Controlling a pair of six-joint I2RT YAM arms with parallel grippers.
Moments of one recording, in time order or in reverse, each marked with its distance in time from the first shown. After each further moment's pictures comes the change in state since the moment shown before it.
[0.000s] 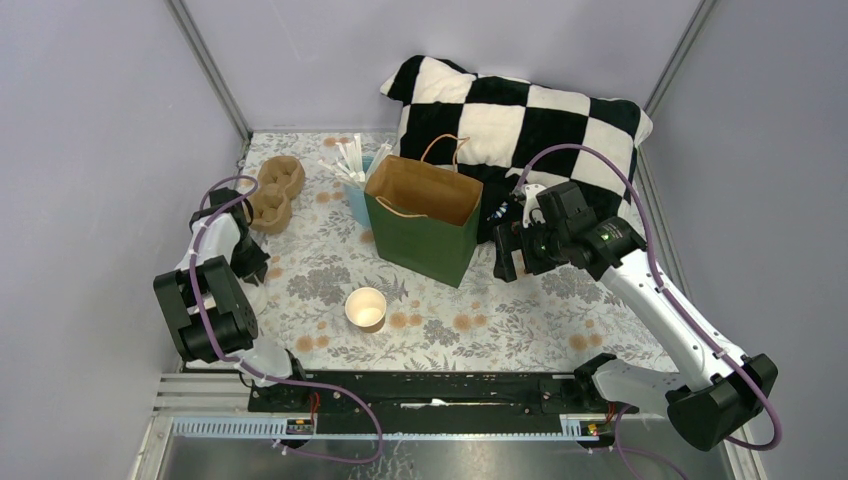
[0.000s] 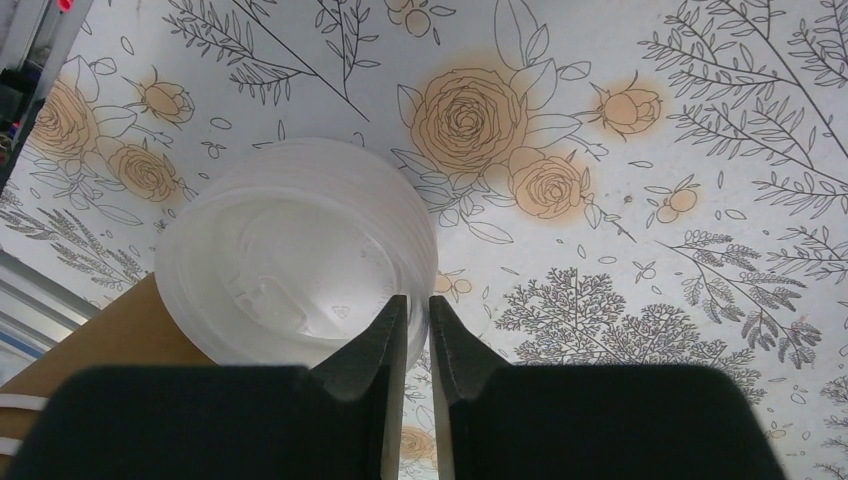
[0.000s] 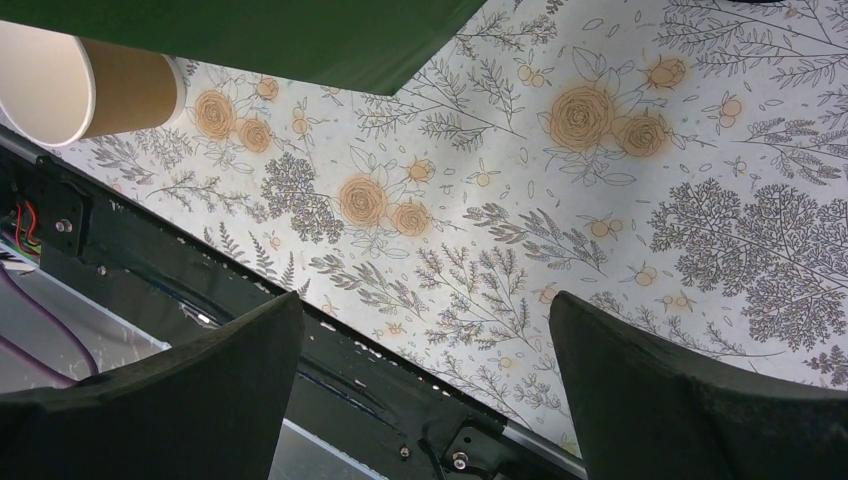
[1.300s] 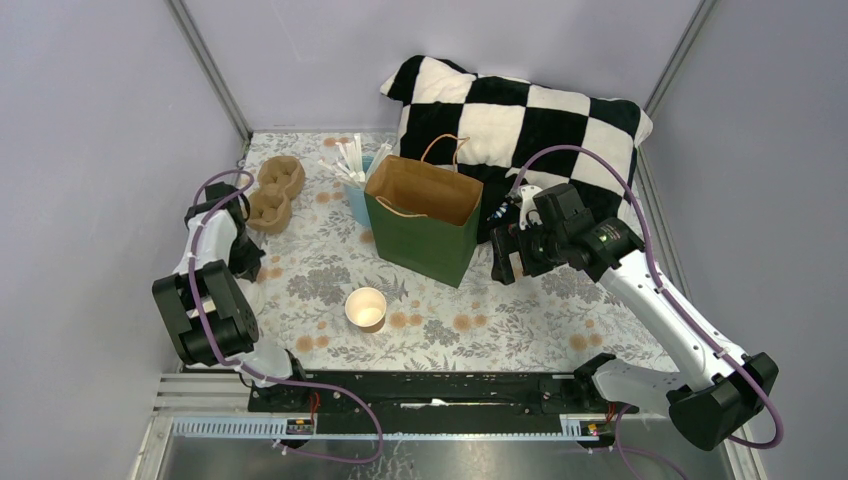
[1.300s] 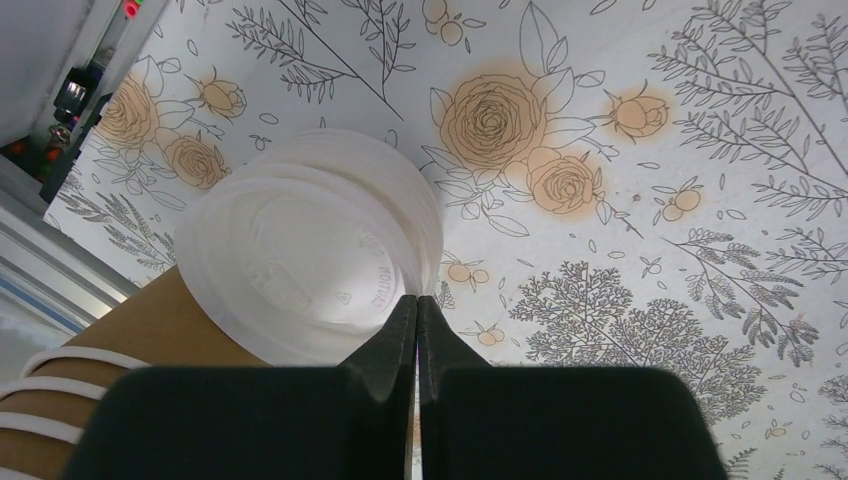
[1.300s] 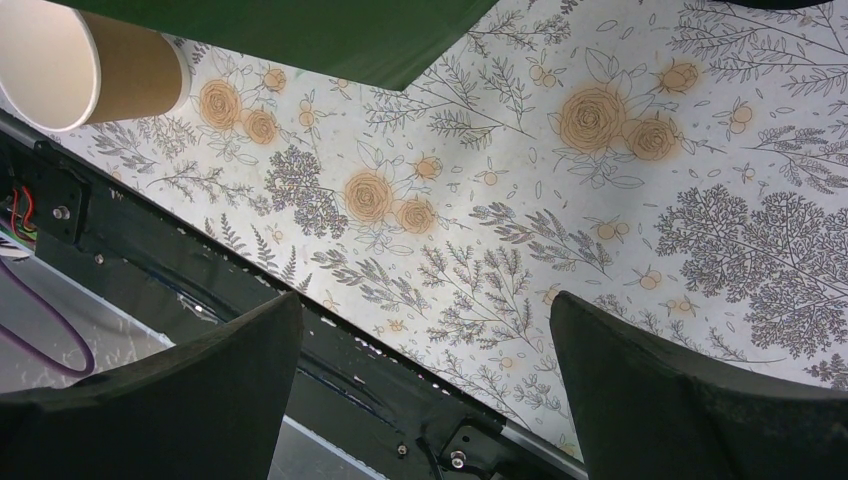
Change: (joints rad) left arm 0.000 -0.019 0.041 -0.056 -0.050 -0.002; right arm 0.024 0.000 0.000 0.001 0.000 -0.008
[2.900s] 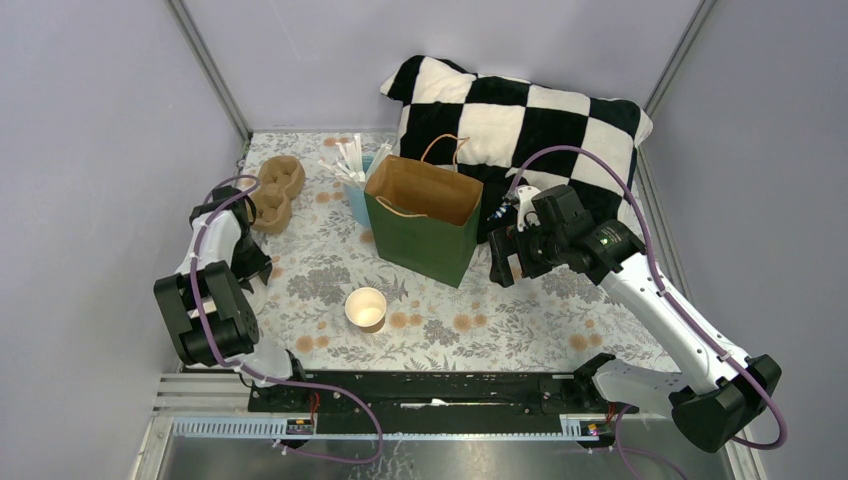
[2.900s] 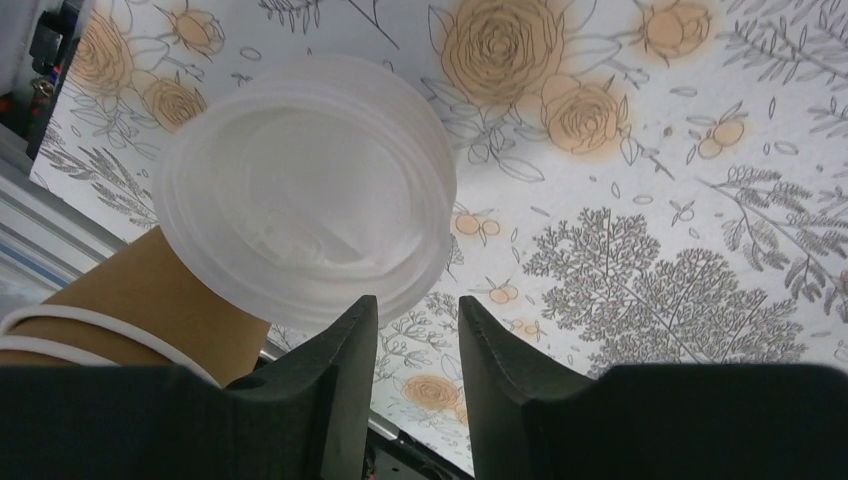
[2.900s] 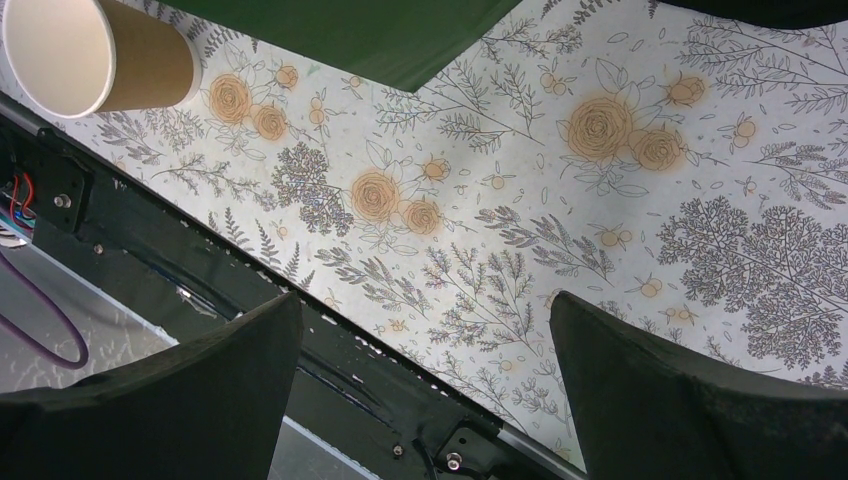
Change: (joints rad) left arm -0.025 0.000 0.002 -0.080 0.013 -0.008; right arm 0.027 -0.013 0.004 0.003 0.003 -0.013
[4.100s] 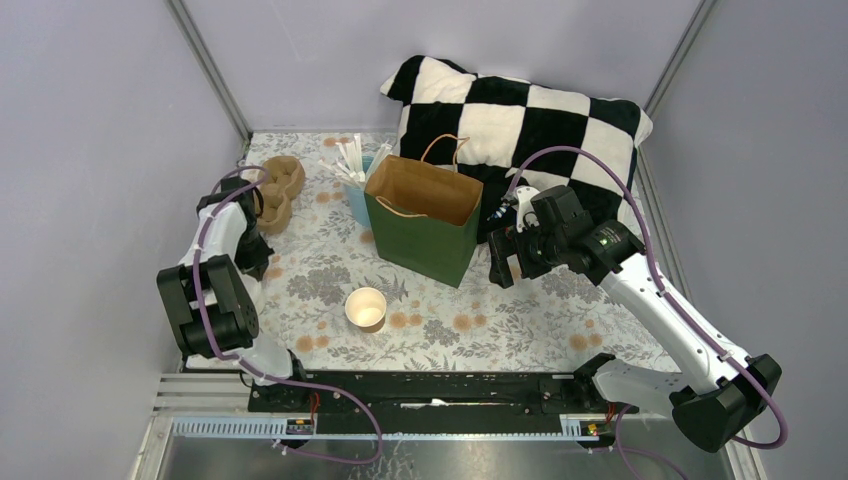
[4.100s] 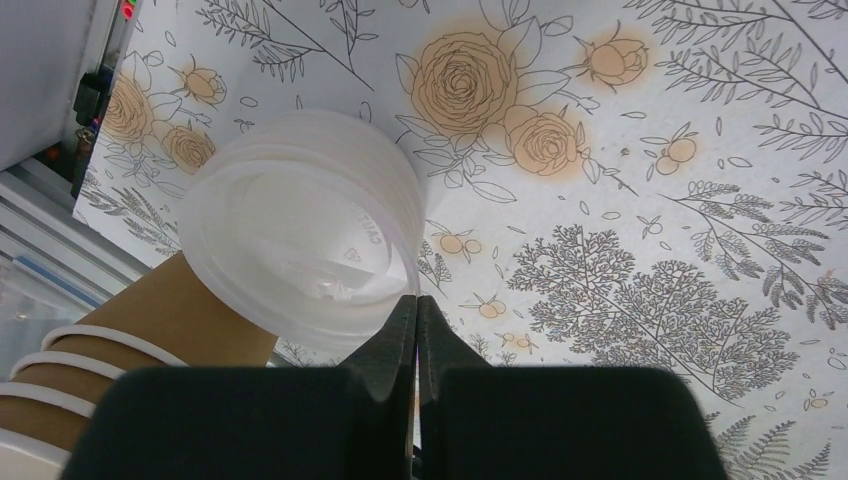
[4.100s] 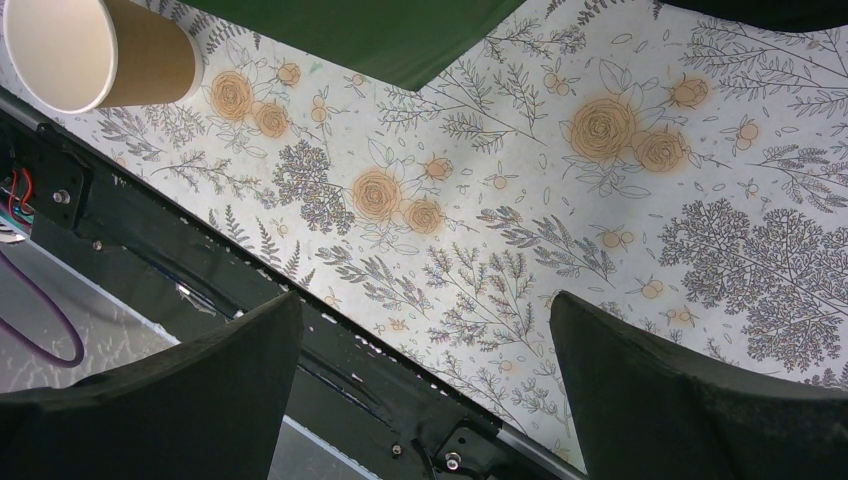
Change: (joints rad) left arm -0.054 0.035 0.047 -0.003 -0.043 0.029; right arm 0.008 0.000 0.000 0.001 0.000 -0.004
